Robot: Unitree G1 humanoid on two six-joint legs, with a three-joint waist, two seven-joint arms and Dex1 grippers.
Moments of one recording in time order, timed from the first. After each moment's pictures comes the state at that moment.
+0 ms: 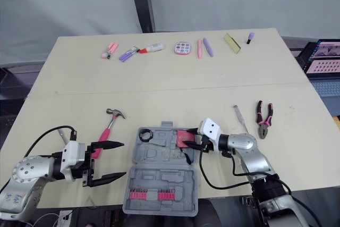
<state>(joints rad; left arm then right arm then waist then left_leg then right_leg) 0.15 0.73 0.14 -0.20 -0.44 -0.03 -1.15 -0.32 -0.48 0.21 0.18 0.14 0.05 0.99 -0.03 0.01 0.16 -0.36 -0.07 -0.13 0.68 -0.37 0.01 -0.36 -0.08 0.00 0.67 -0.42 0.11</state>
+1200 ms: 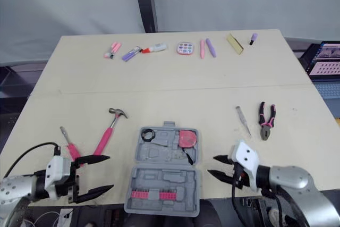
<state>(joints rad) 0.39 0.72 0.26 -0.21 -0.46 -0.07 -1.15 0.29 -0.78 -0.12 -0.58 0.38 0.50 0.95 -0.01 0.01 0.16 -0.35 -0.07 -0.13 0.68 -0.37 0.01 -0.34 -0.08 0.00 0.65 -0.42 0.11</state>
